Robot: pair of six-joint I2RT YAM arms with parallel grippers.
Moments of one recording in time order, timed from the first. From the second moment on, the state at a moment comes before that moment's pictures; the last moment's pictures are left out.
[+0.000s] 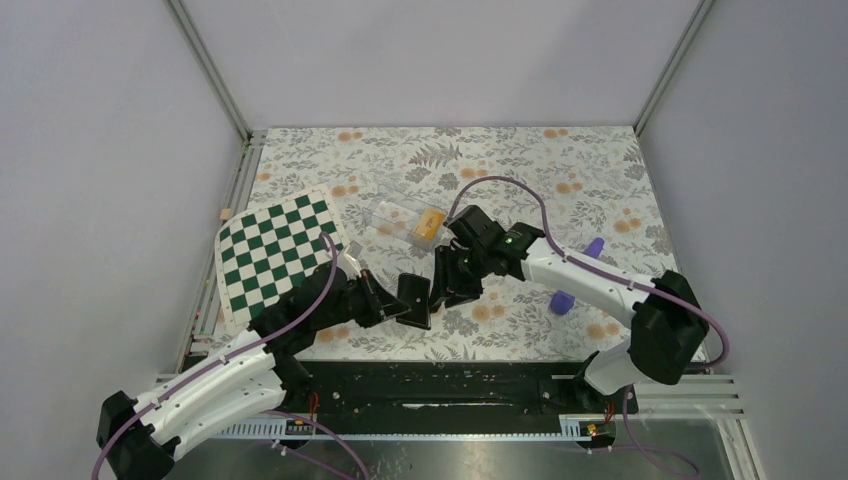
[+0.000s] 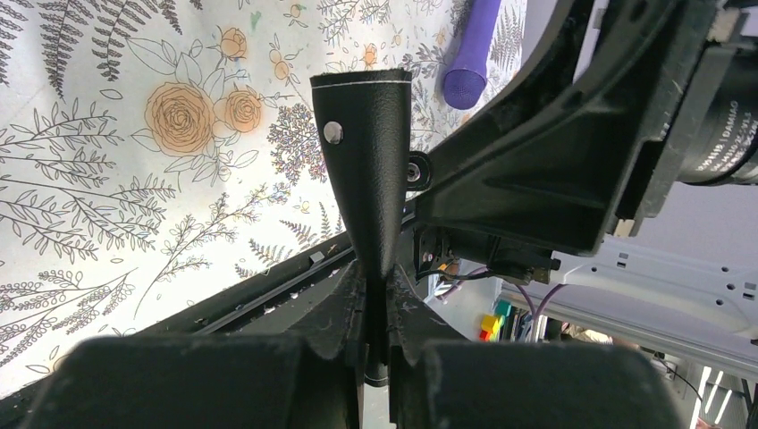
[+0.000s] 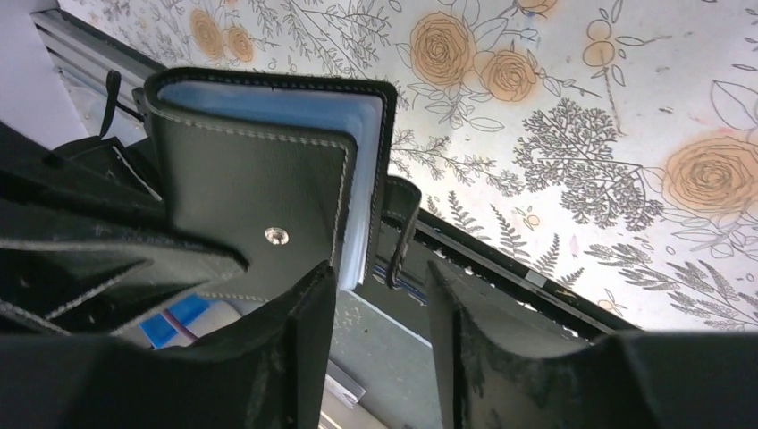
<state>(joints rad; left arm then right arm) -0.79 0.68 0.46 -0.28 0.18 -1.15 0.83 1.46 1.09 -0.67 -0.34 0.80</state>
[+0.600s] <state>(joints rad) -0.79 0.69 0.46 -0.26 0.19 -1.15 0.85 1.54 1.13 -0.67 -0.33 0.78</state>
